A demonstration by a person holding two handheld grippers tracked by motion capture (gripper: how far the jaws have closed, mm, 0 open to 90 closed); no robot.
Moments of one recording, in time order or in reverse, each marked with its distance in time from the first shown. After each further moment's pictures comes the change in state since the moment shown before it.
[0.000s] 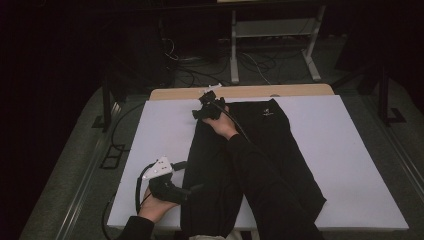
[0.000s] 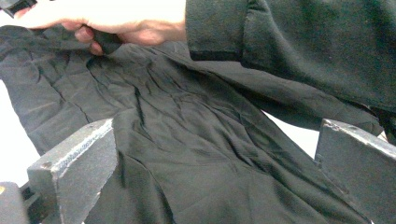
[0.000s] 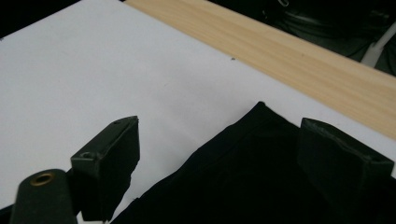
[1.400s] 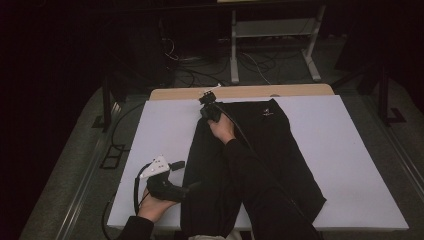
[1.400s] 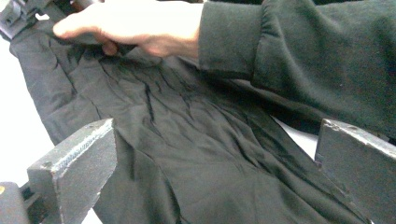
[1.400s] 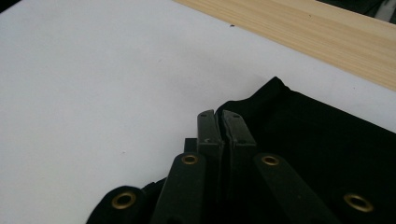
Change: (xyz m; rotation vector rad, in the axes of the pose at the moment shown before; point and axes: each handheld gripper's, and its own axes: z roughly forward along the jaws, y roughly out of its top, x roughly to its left) left arm 0.004 -0.002 -0.004 -0.008 0.028 -0.058; right arm 0.000 -0.003 0.007 0.099 -0.002 0.083
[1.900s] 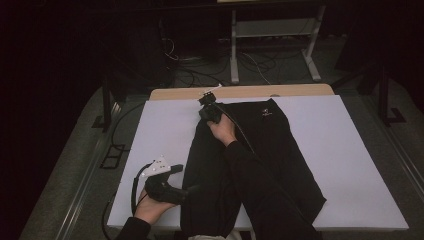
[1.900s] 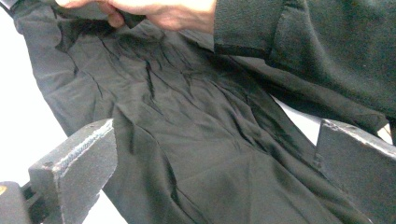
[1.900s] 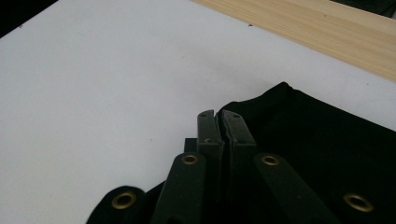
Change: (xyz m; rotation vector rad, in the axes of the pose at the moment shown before) left arm -0.006 0.006 -0.006 0.110 0.019 -0.014; right arm 0.006 -0.002 -0.013 0.000 0.047 -0.006
